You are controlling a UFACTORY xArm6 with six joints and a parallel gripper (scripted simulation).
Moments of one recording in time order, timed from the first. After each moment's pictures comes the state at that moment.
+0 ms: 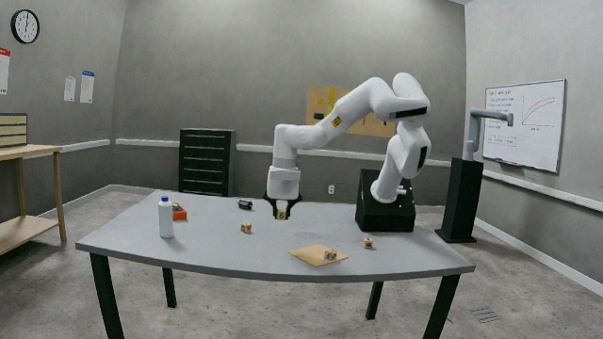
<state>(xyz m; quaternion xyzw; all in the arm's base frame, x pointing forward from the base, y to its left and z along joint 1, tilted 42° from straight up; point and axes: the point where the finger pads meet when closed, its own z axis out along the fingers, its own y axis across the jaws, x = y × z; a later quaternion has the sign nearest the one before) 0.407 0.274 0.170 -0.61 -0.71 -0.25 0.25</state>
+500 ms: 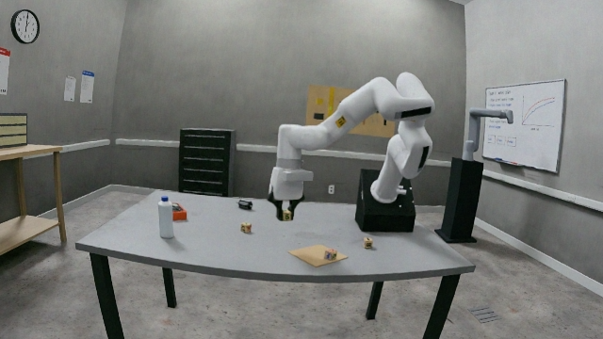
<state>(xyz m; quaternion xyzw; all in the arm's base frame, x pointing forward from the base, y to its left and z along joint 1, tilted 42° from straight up) 0.393 0.280 0.177 -0.45 -0.82 -0.29 0.19</state>
